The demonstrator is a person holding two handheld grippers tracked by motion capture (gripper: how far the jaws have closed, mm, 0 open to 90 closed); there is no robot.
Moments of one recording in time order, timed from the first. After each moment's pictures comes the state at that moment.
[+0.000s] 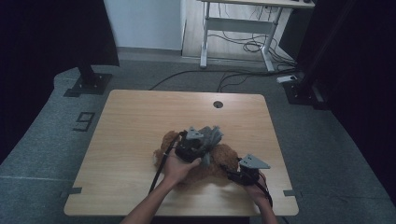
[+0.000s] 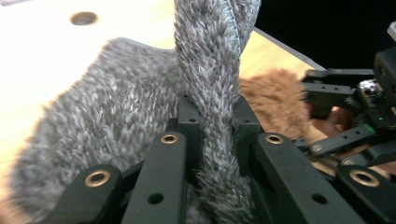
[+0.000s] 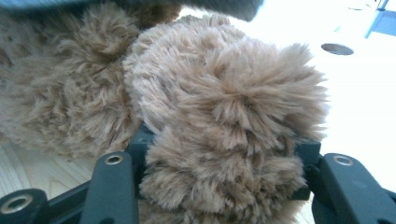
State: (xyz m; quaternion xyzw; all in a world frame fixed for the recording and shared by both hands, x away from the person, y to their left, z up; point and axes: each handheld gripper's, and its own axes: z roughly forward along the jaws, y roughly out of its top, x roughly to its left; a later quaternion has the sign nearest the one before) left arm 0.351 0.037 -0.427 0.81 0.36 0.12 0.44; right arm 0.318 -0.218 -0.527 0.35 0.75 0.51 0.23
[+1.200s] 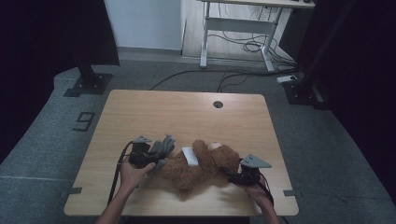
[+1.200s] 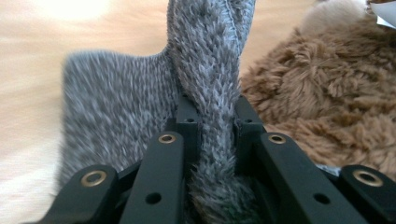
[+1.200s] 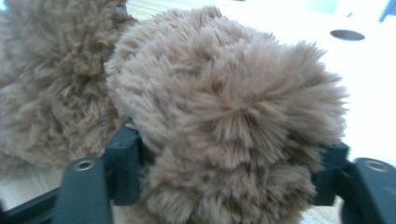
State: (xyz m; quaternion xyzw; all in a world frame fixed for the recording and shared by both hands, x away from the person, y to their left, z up) left arm 0.357 0.172 -0.490 0.78 0.47 0.01 0.42; right arm 0.318 -0.222 -0.528 0.36 0.76 0.51 0.20
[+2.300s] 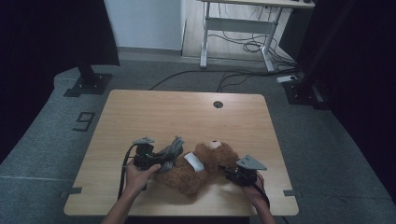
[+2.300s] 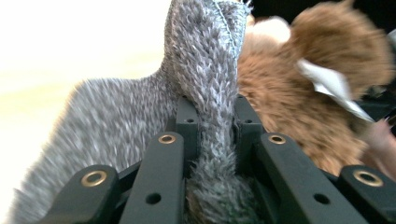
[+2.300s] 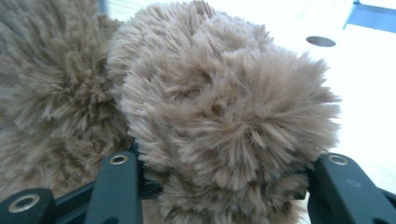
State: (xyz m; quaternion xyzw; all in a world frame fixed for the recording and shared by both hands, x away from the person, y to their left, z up) left arm 0.342 0.166 -0.470 0.74 0.45 -0.02 0.50; right arm 0.314 -0.208 -0.528 0.38 0.74 0.49 0.25
